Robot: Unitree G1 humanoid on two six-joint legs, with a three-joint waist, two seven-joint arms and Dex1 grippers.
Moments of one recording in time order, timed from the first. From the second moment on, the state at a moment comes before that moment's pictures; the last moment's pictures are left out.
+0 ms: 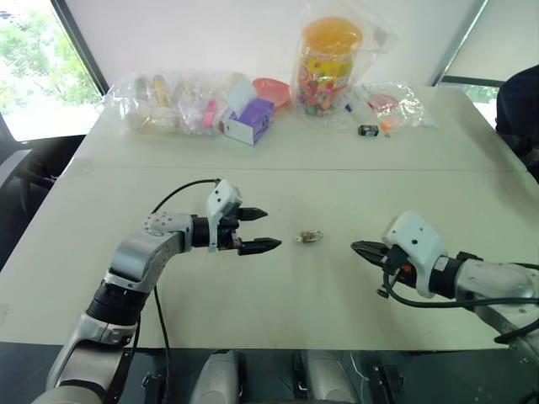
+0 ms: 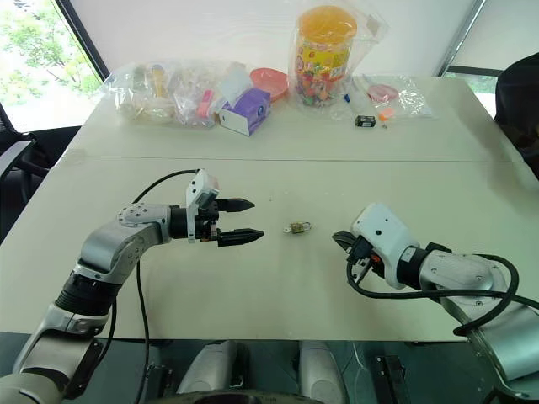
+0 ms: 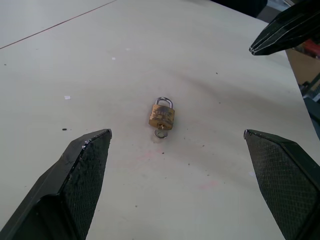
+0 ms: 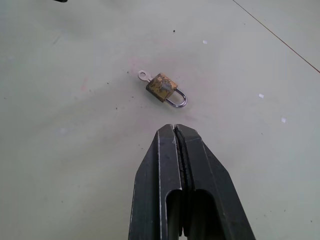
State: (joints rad) left arm -0.48 0.50 -0.18 -0.07 -0.47 0.60 -0.99; right arm 0.03 -0.84 -0.20 -0.83 0.47 0.93 0.63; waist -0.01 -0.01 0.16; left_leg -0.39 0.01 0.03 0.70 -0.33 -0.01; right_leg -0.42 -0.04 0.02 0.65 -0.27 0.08
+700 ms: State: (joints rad) left arm -0.48 0.49 -0.18 -0.08 -0.47 0.61 -1.04; right arm -0.01 -0.88 -0.16 -0.80 0.47 0.88 0.66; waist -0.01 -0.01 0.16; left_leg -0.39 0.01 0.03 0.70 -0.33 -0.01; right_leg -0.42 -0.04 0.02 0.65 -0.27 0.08
